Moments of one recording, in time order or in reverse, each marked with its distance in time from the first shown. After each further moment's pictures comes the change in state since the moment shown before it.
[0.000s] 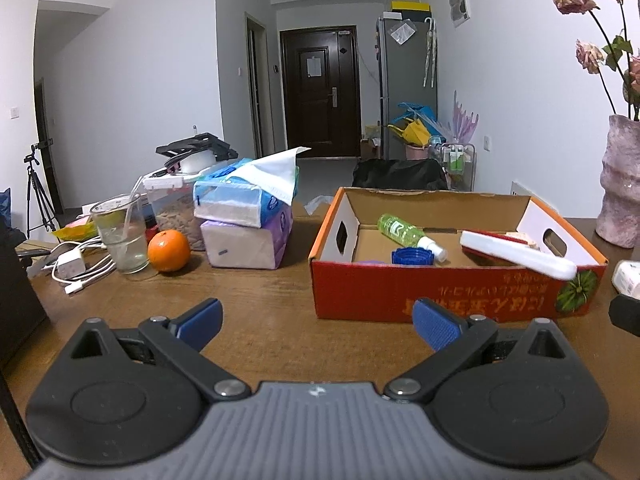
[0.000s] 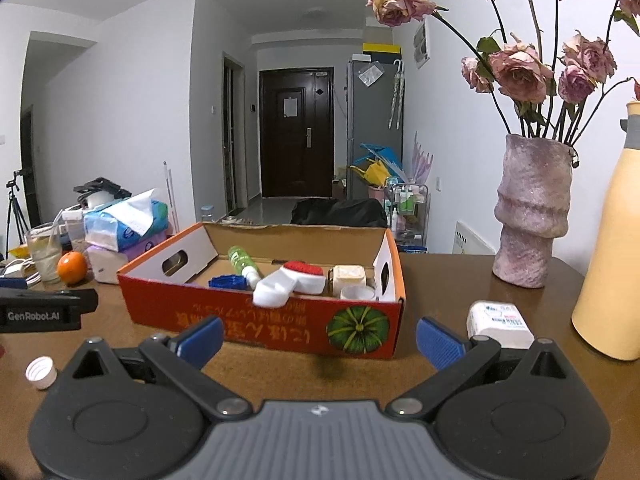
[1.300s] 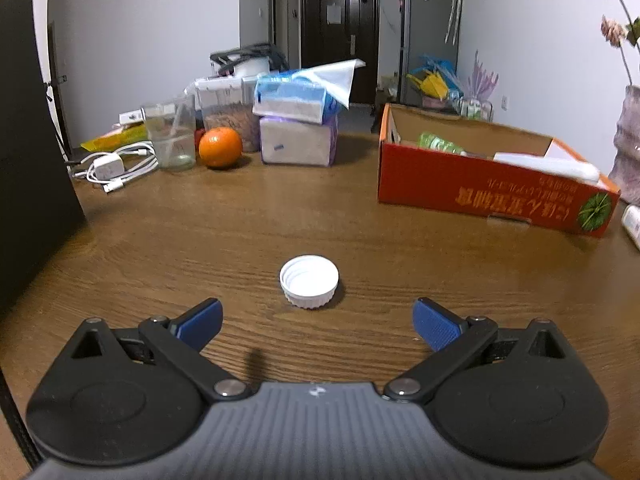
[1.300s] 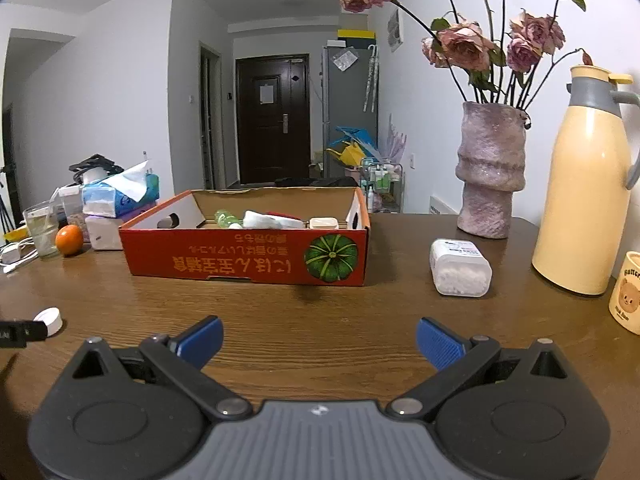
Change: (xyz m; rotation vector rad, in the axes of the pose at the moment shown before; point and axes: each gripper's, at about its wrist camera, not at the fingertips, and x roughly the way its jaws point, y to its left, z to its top) left arm -0.023 0.064 -0.067 -0.067 0.183 0.009; right arm -0.053 -0.003 -0.049 0.042 0.041 -0.071
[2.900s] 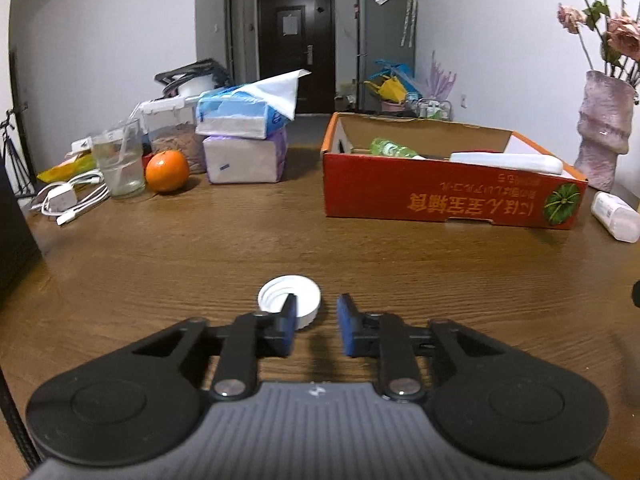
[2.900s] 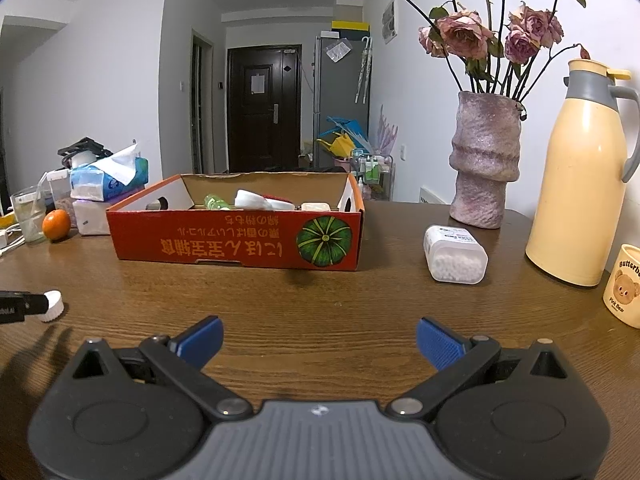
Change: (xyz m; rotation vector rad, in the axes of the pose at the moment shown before) left arm 0.011 -0.022 0.008 0.067 -0.039 -0.097; right arm 0.008 0.005 -0.008 -0.015 0.028 -0.036
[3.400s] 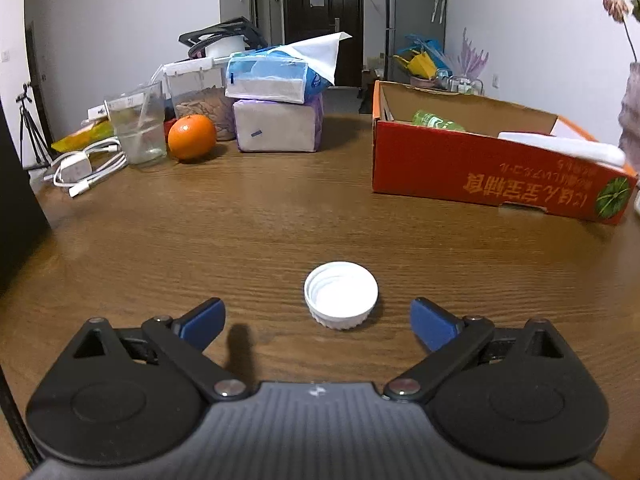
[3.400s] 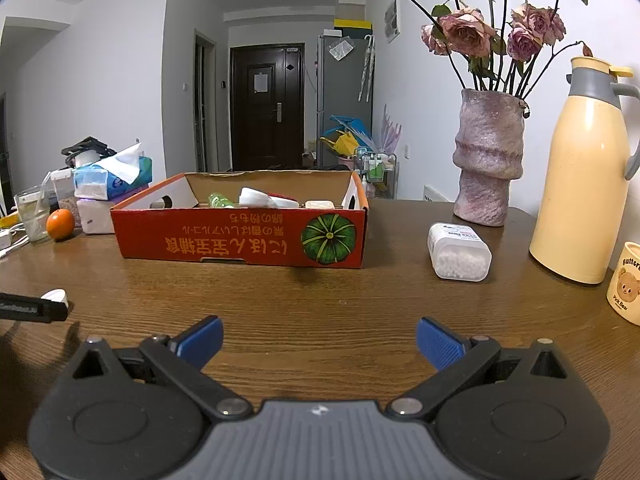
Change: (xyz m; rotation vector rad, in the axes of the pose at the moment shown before) left arm 0.036 0.020 0.003 -0.020 0.082 0.070; right arm 0.000 0.001 -0.001 0.000 0.008 0.009
